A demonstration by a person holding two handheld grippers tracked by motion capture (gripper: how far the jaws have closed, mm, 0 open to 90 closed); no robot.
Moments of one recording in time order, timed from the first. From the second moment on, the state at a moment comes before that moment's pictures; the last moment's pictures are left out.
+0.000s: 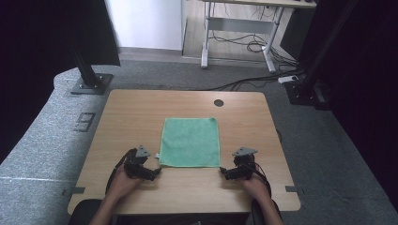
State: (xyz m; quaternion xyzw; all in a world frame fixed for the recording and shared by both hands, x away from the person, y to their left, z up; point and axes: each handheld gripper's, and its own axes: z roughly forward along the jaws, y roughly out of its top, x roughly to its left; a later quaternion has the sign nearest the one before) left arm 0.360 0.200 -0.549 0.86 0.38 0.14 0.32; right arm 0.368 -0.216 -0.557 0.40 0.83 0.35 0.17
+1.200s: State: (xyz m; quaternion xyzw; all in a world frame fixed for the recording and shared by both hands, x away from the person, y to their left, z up) left arm 0.443 0.187 -0.536 0.83 0.42 0.18 0.32; right arm 0.383 -0.193 -0.540 0.42 0.82 0.35 0.18
